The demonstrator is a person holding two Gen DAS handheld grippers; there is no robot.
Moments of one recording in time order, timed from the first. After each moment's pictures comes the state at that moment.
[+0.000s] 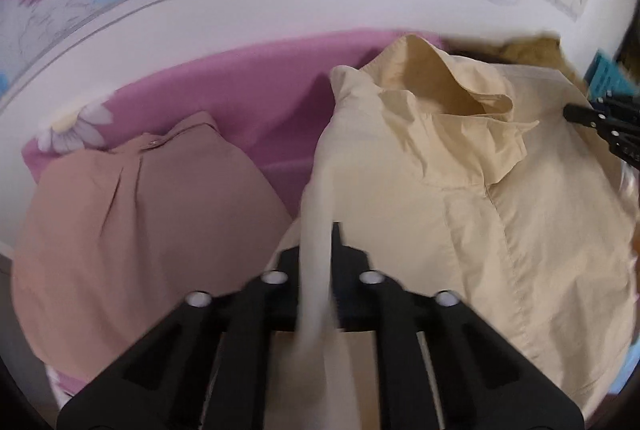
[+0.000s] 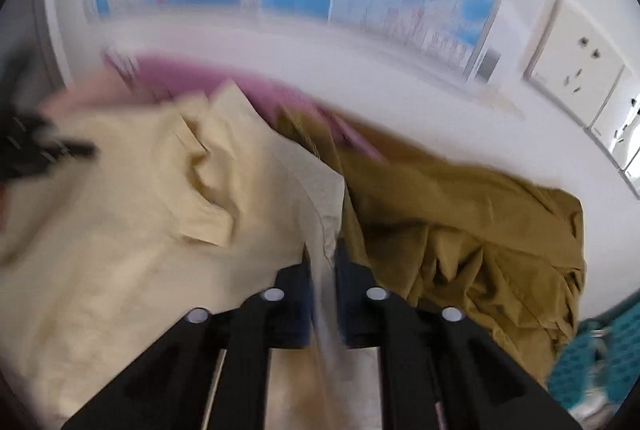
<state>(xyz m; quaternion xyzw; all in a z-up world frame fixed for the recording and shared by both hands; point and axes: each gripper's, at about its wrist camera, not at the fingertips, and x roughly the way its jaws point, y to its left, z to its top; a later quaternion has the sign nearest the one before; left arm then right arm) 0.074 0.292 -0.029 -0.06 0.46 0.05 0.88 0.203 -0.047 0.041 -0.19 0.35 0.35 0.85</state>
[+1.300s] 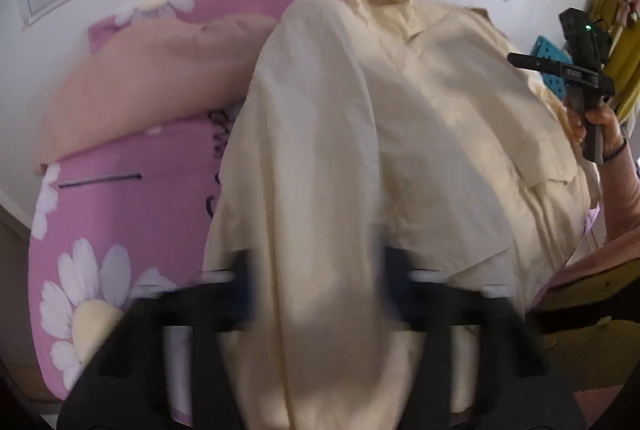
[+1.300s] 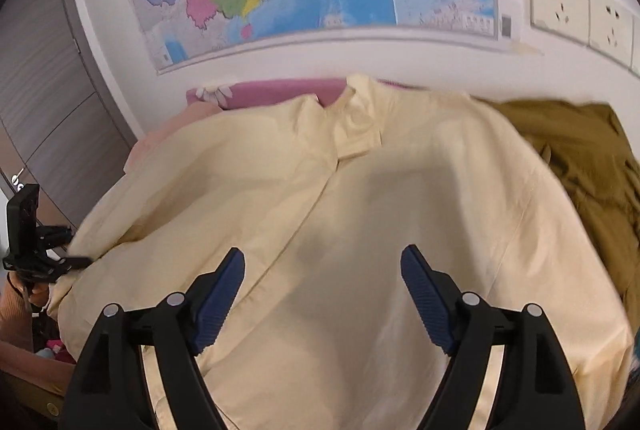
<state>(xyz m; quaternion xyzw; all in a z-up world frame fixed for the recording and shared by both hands) -0.182 0.291 -0.045 -0.09 0.46 0.02 0.89 0.091 -0.083 0.024 -0.07 0.37 0.44 0.82</state>
